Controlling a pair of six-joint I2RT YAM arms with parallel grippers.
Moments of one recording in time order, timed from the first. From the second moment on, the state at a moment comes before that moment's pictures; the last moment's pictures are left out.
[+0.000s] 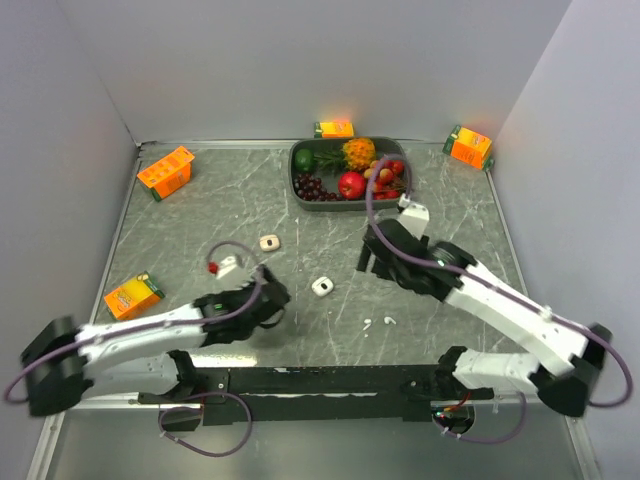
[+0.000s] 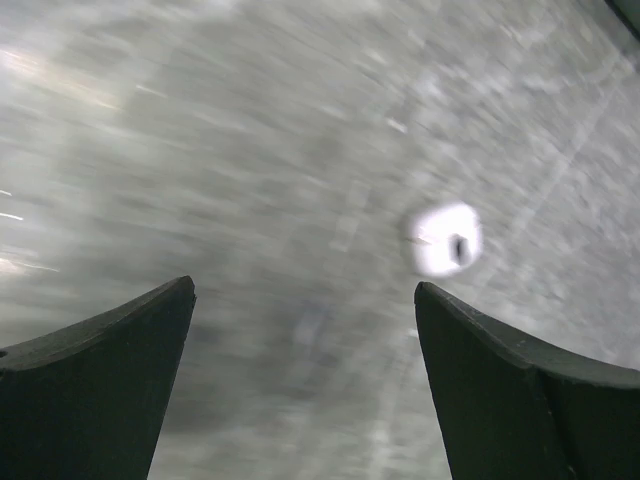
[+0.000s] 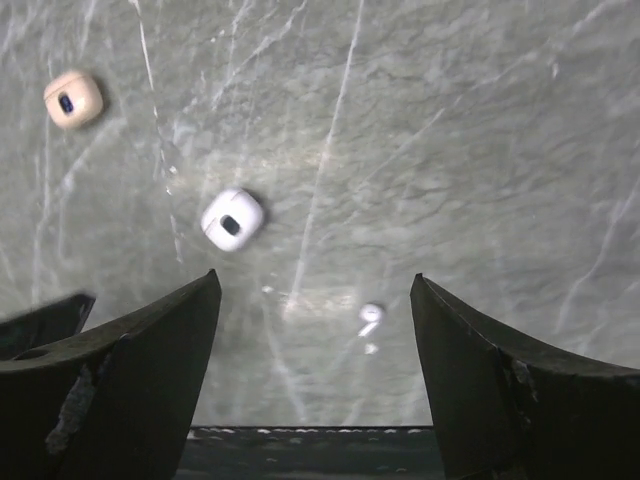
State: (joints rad) left arm -1.06 1.02 0.55 -0.50 -0.69 -1.48; right arm 0.87 1.15 1.15 -0.97 0.54 0.96
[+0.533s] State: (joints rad) left arm -1.16 1.71 1.07 -0.43 -0.67 -1.71; right arm 0.84 0.76 0.97 -0.80 0.44 0.63
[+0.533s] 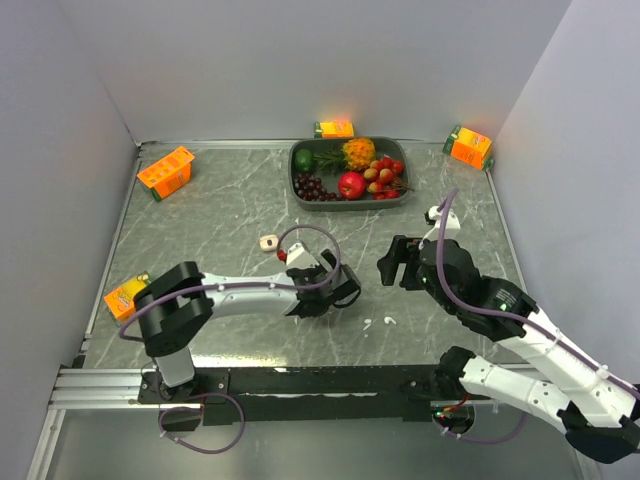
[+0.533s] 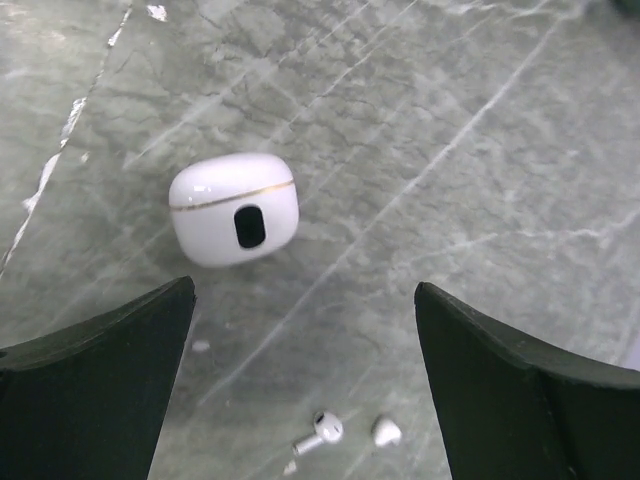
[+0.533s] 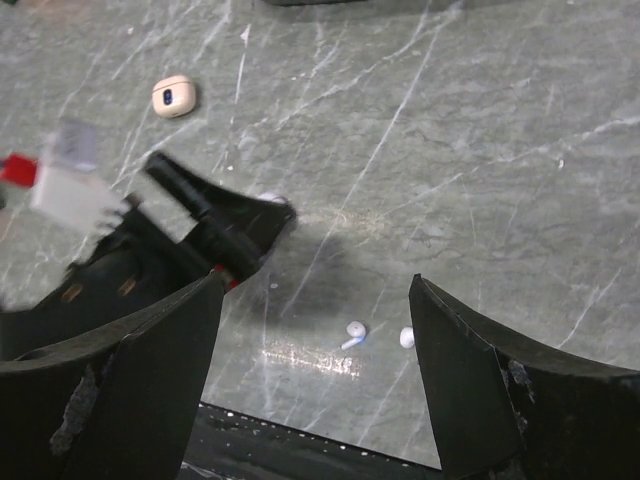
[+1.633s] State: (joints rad) left arm -1.00 1.97 1.37 -0.75 -0.41 -1.61; right arm 0.83 0.64 1.01 -0.77 0.38 0.60
